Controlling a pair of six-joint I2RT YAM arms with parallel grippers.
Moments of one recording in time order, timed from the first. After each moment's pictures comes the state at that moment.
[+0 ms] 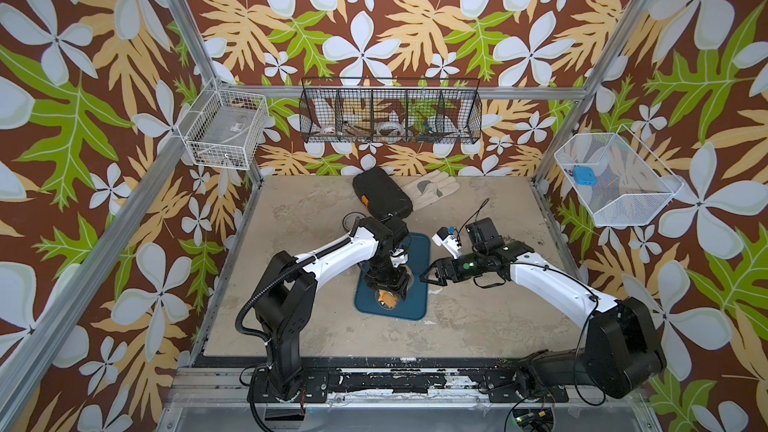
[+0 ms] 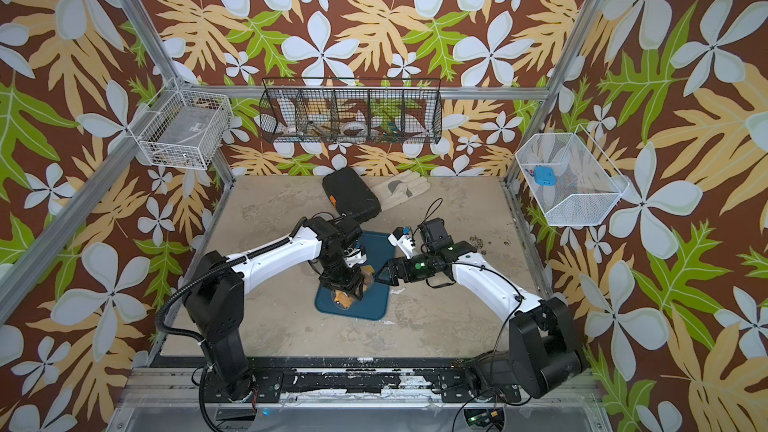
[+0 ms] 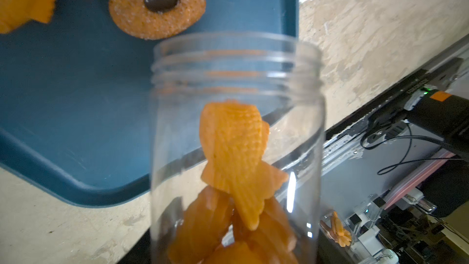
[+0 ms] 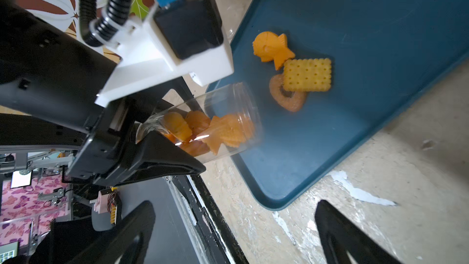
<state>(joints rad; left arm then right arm) -0.72 1.83 1.44 -1.16 0.41 -0.30 0.40 1.41 0.93 -0.56 -0.79 0.17</state>
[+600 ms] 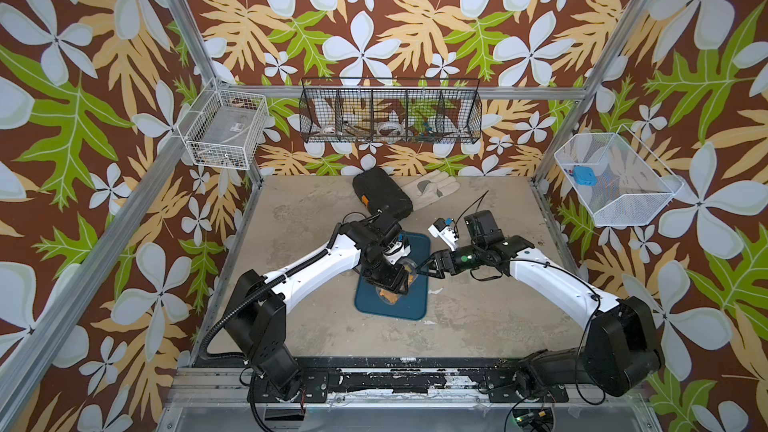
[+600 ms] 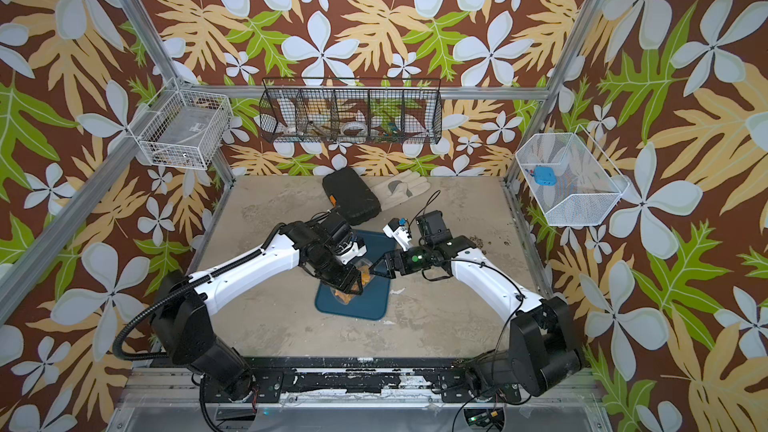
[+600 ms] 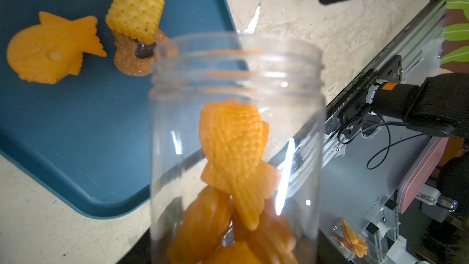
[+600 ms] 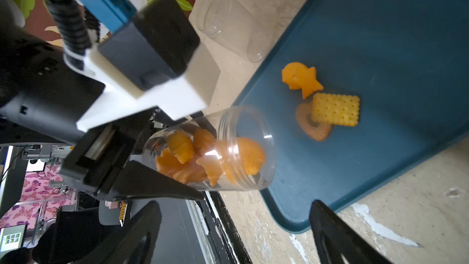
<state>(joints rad) -0.72 1.62 1.32 -1.01 0.42 -0.21 0.41 1.41 1.01 -0.52 -0.86 0.18</state>
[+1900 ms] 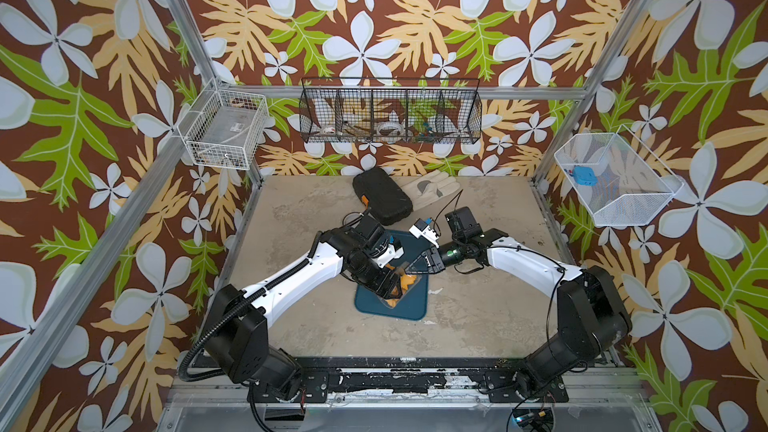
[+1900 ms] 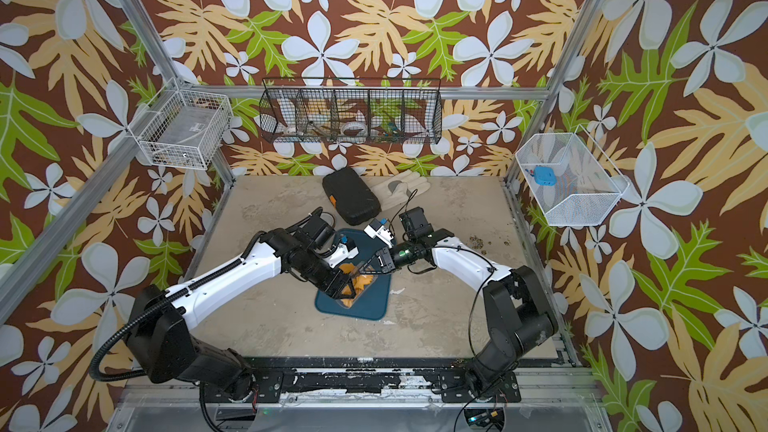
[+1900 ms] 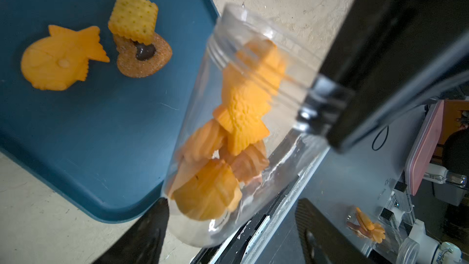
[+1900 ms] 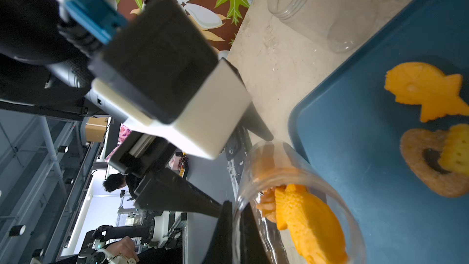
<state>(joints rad) -0.66 1.50 1.19 -0.95 0.49 -0.09 0.46 1.61 1.08 -0.43 -1.16 0.22</state>
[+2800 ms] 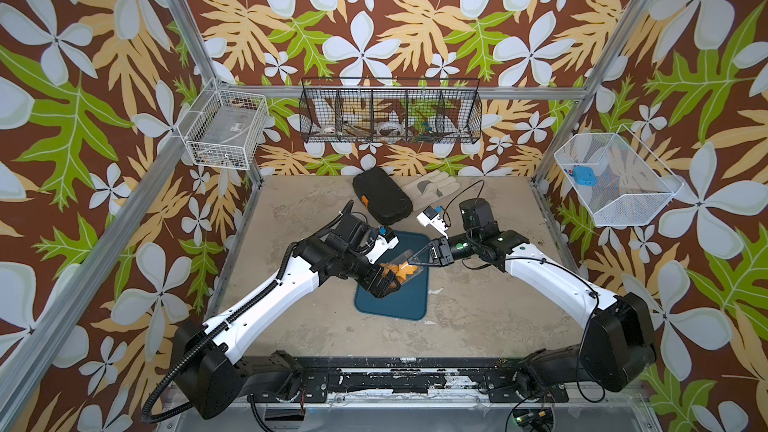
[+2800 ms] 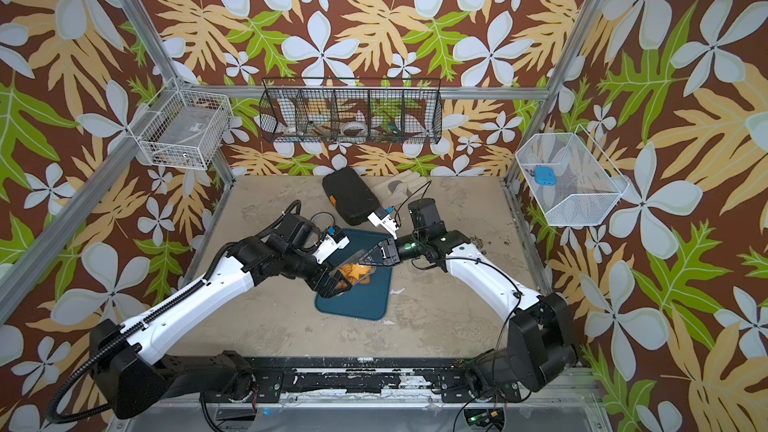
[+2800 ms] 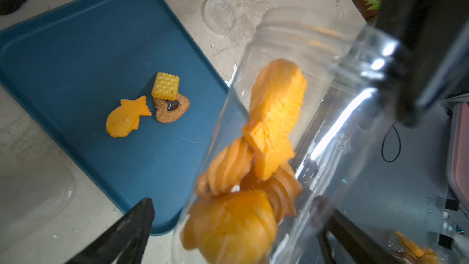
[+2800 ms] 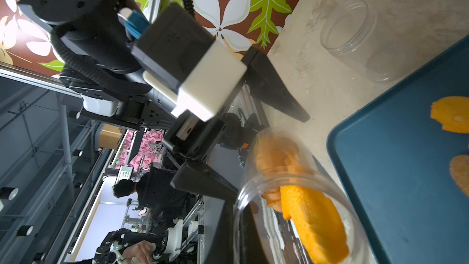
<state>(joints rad) -0.63 1.29 1.14 -0.83 0.42 0.02 0.46 1.43 1.08 -0.31 -1.22 0.45</state>
